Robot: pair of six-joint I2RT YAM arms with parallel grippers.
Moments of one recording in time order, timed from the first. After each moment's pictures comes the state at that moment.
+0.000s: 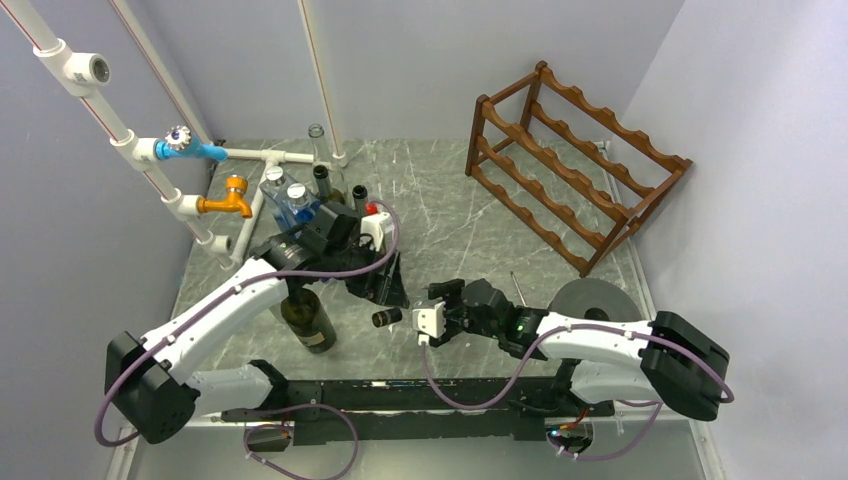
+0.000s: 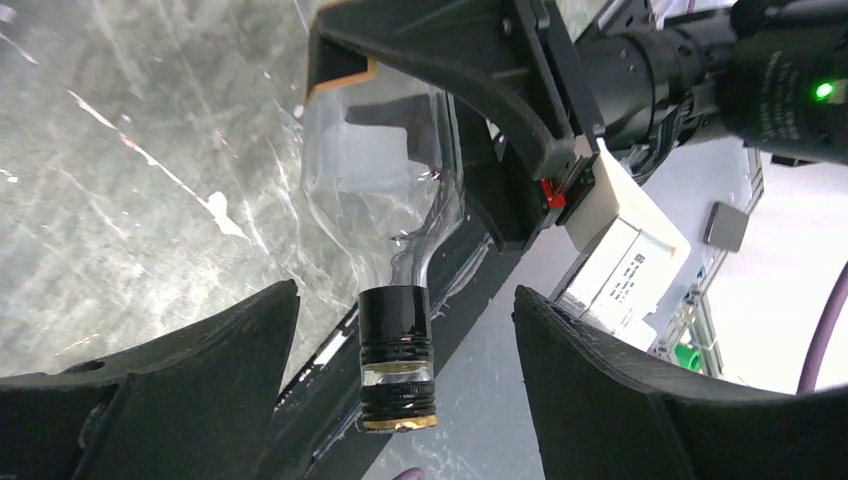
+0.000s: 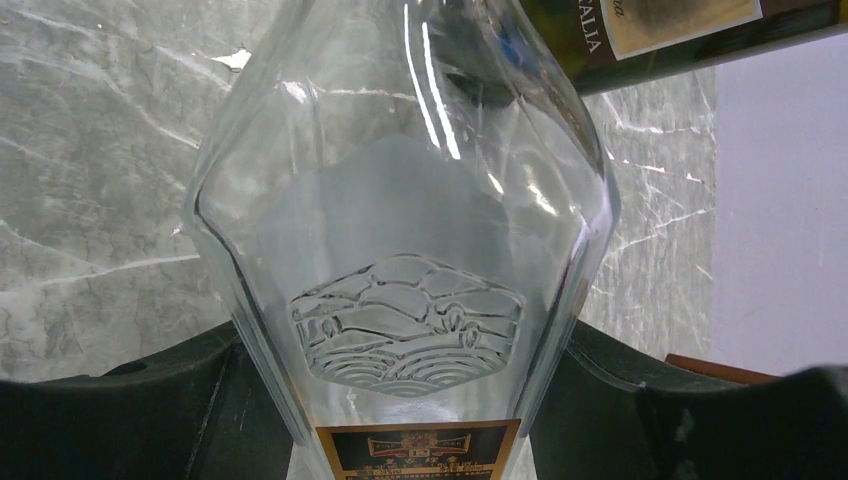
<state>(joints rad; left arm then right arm) -0.64 1.16 1.02 -0.68 0.53 -0.37 1.03 1.17 0.41 0.27 -0.05 -0.87</state>
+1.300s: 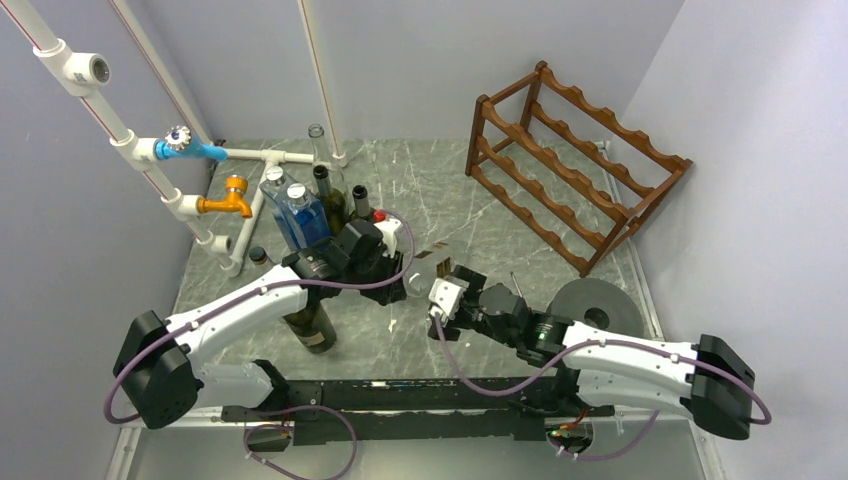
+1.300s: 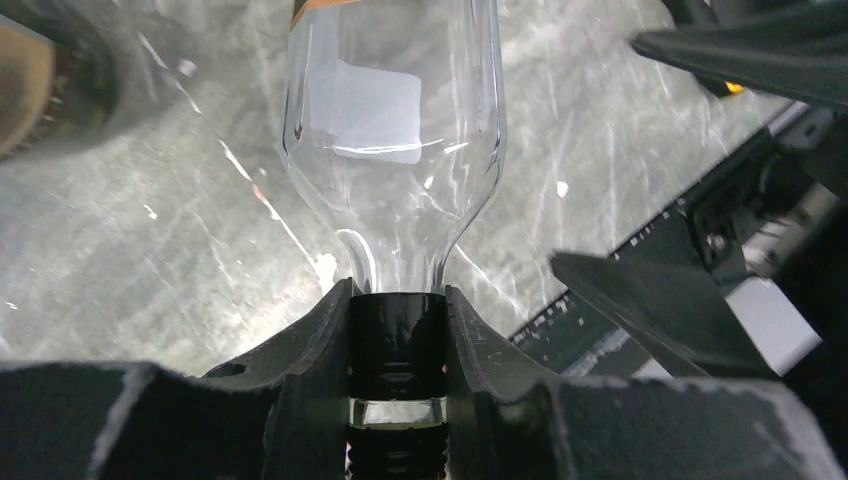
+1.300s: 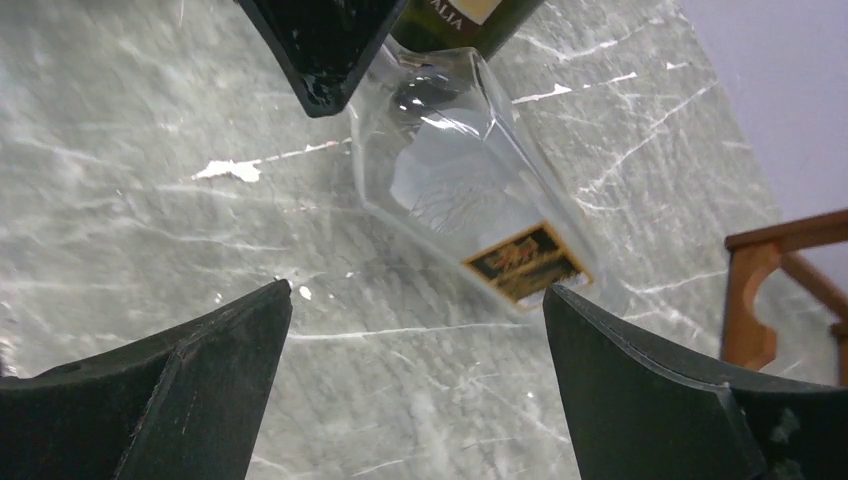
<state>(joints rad) -0.80 1.23 0.91 -0.49 0.17 -0.44 1.09 0.96 0.42 0.18 0.16 -0.48</state>
